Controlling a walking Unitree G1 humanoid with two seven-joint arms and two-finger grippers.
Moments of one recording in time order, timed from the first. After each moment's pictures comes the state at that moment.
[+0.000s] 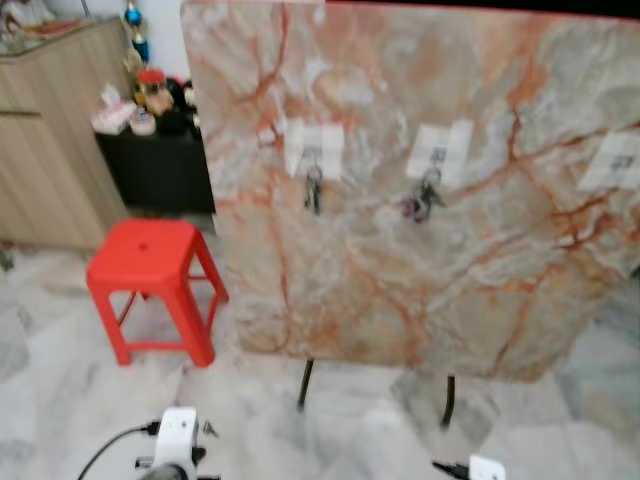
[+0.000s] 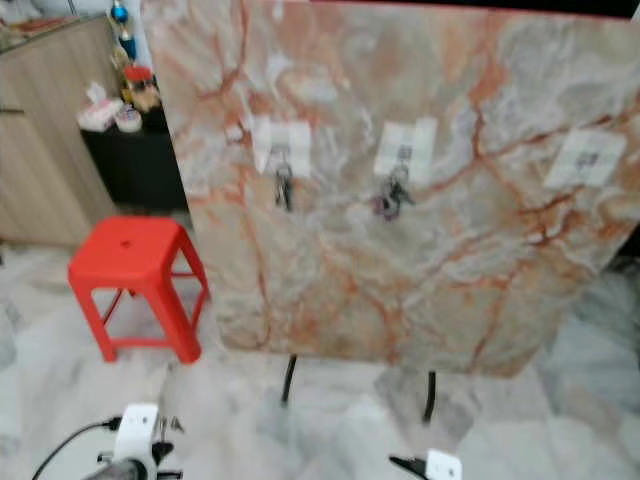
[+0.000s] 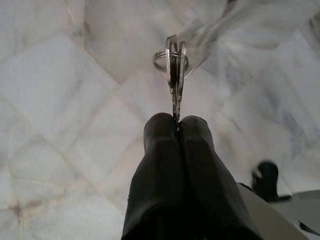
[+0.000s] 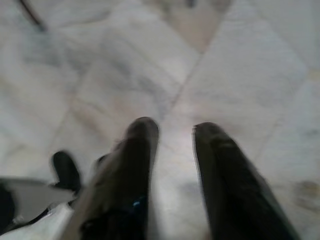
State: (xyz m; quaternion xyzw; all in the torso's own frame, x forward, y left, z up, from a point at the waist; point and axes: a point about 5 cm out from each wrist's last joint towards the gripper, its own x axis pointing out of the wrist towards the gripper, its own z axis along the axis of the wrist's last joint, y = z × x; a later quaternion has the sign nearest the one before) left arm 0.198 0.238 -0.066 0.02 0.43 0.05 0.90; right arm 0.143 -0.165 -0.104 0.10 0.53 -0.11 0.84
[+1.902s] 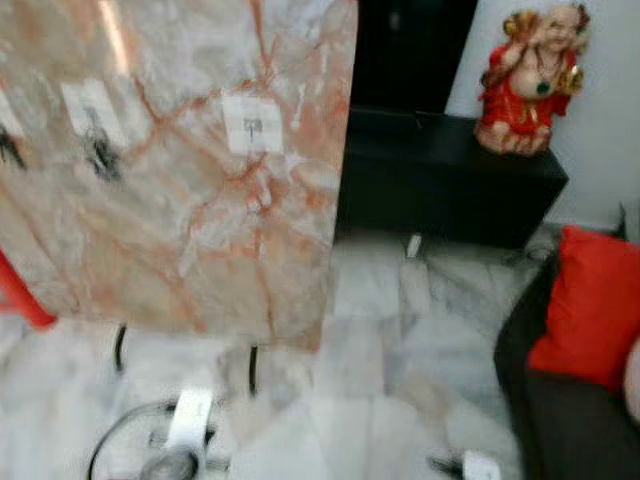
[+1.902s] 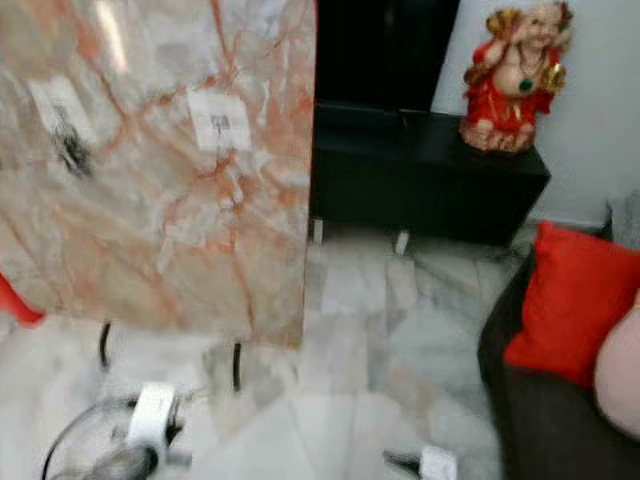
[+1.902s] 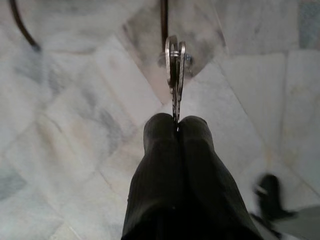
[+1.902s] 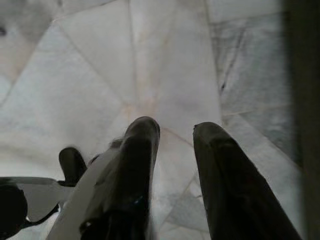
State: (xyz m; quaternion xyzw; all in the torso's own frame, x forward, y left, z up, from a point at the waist) left arm 0.226 0.221 -0.051 0.07 0.37 0.02 0.93; right arm 0.146 -0.168 -0.103 0.10 0.52 -0.11 0.84
